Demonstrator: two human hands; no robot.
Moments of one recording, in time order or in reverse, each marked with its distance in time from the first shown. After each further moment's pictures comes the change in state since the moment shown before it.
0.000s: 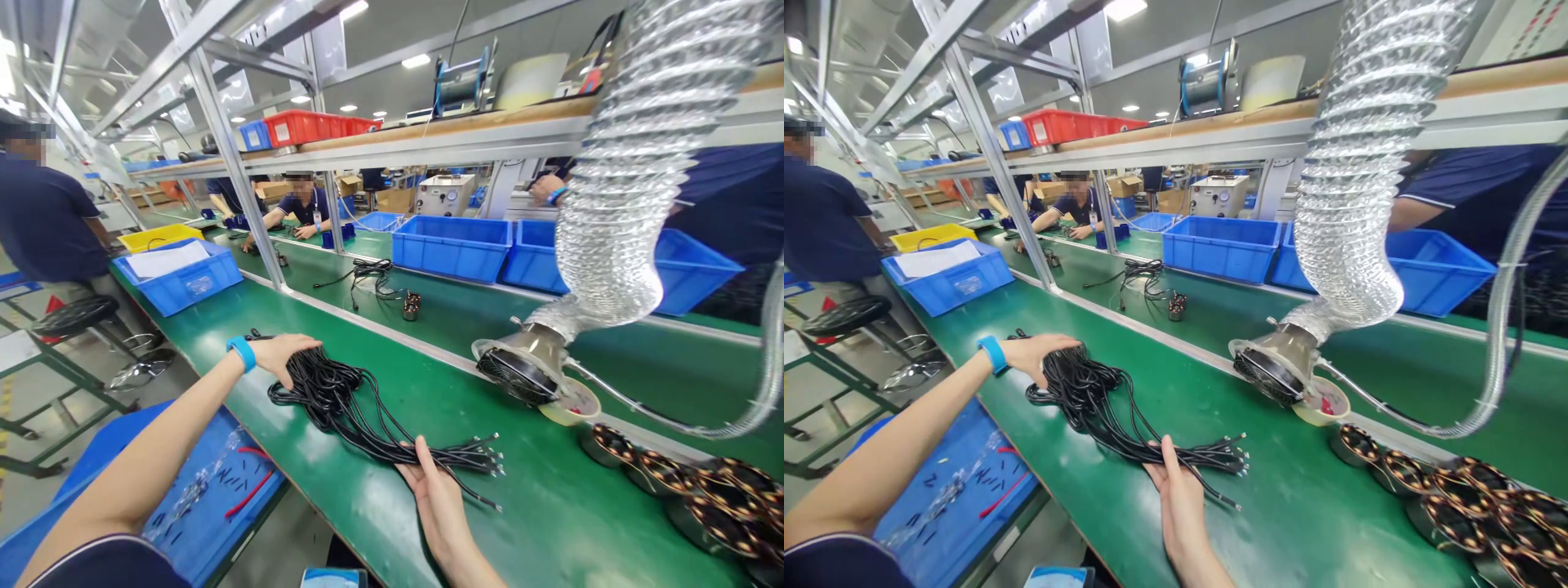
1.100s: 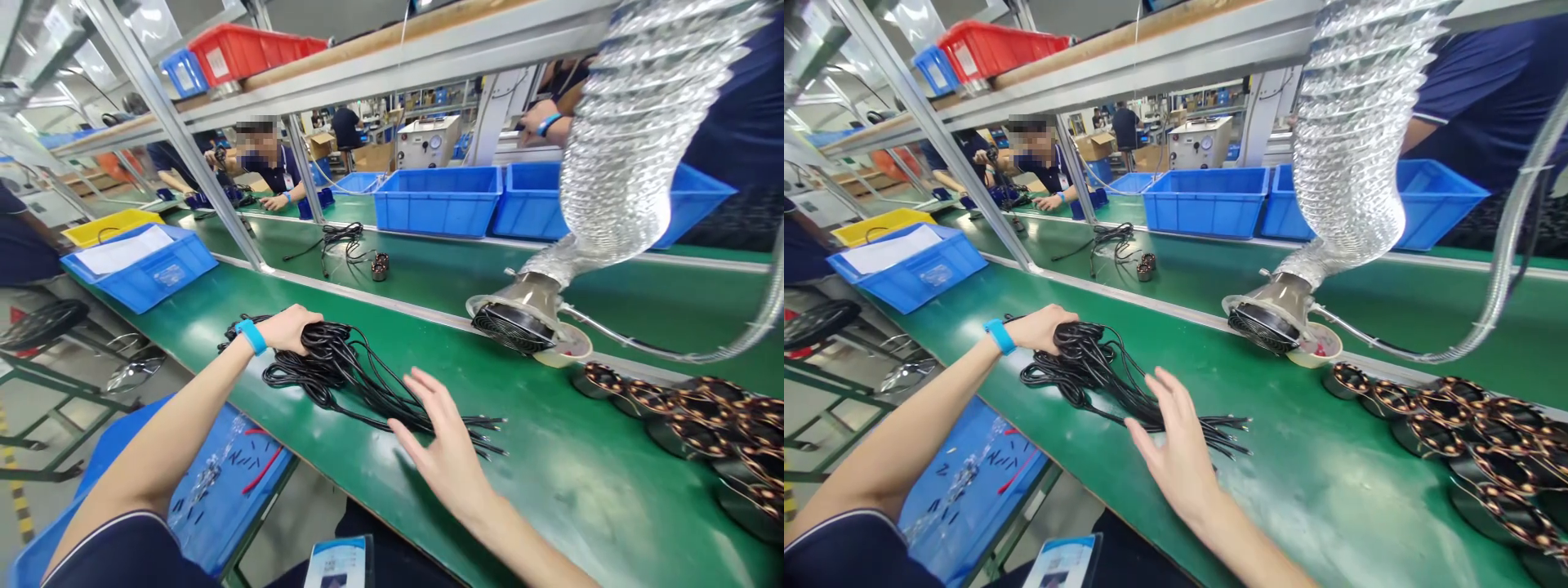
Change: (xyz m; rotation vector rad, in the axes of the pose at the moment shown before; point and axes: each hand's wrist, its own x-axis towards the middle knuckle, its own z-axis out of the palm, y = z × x) left_hand 0.029 0.067 -0.046 -0.040 0.156 0.226; right_hand -0.037 -0.043 0.027 -1.131 -0.293 -0.728
